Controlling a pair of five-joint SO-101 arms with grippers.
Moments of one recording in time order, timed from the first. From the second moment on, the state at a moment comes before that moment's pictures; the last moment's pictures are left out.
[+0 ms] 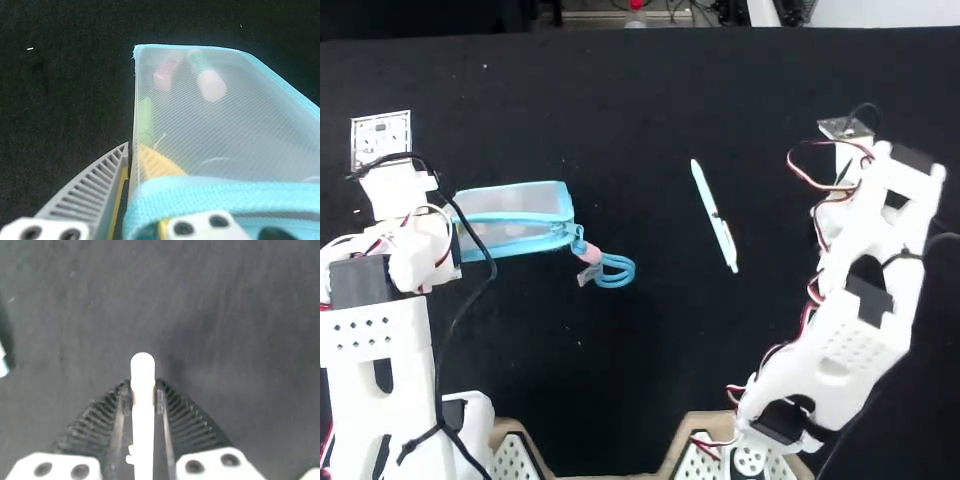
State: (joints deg) left arm -15.5 -47.3 30.8 79.3 -1.5; right arm 29.4 25.9 -8.7 79.8 37.8
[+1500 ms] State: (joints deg) left arm -15.5 -47.9 31.9 79.3 -1.5; right arm -38.5 -61.0 20.2 59.8 -4.4
